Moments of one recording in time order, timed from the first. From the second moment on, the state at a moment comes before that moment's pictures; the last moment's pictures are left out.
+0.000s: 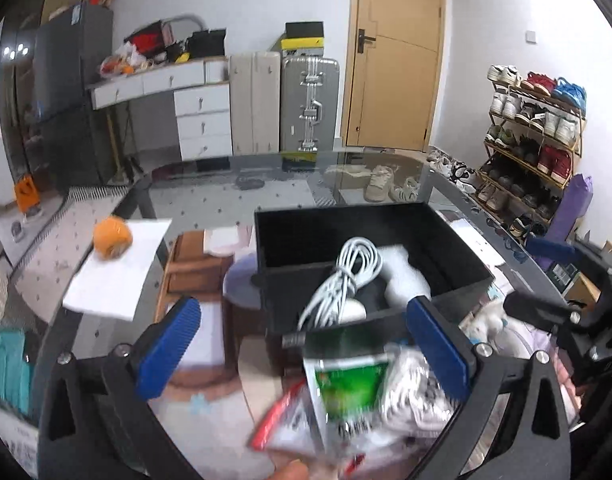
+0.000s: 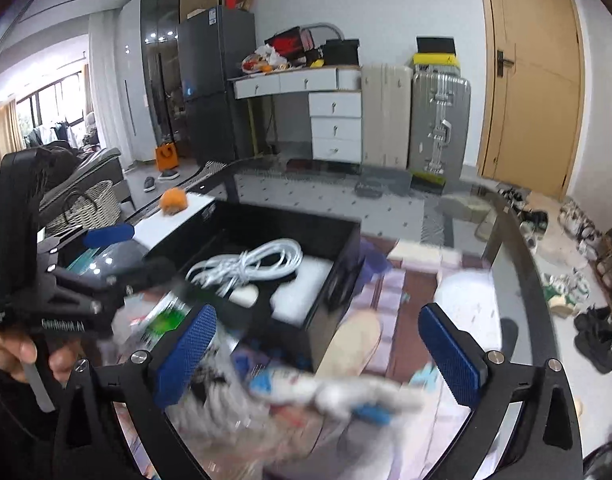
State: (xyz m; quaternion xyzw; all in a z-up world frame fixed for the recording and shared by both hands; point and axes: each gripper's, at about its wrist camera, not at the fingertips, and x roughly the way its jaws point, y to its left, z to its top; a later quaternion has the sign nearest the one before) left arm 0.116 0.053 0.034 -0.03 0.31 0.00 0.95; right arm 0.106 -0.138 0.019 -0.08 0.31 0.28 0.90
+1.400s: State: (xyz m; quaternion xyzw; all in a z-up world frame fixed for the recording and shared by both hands) left arm 0.090 0.027 0.007 -0.02 0.38 -0.03 0.92; right arm 0.113 -0.154 -0.028 -0.17 0.41 0.24 0.87
